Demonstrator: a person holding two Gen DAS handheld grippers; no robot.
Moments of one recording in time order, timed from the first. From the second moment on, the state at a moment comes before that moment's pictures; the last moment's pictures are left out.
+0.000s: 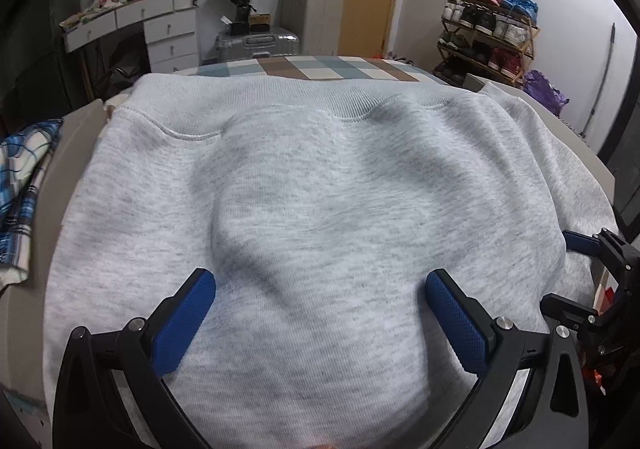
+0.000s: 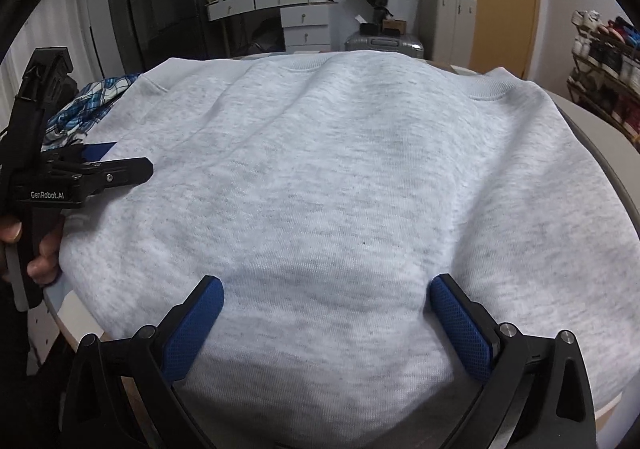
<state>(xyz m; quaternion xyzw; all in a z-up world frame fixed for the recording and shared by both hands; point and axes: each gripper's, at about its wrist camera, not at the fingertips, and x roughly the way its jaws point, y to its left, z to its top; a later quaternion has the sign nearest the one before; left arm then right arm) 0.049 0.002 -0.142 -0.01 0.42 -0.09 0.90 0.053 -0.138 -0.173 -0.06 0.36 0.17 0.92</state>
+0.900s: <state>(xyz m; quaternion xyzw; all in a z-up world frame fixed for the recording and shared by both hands) 0.019 -0.045 -0.141 0.09 0.38 -0.11 0.91 0.038 -0.149 -0.163 -0.12 0.33 0.16 0.92</state>
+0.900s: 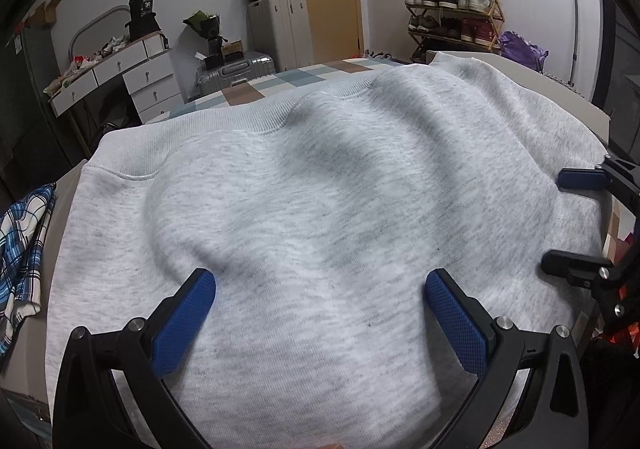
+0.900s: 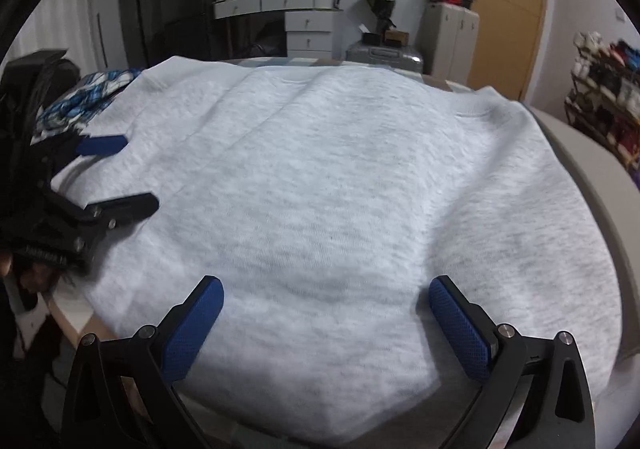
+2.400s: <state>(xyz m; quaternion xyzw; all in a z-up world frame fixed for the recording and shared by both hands) 0.019 -0.052 -0.140 0.10 0.38 -0.11 0.91 0.067 -0.147 -0.169 -0.06 0.36 0.11 0.92</state>
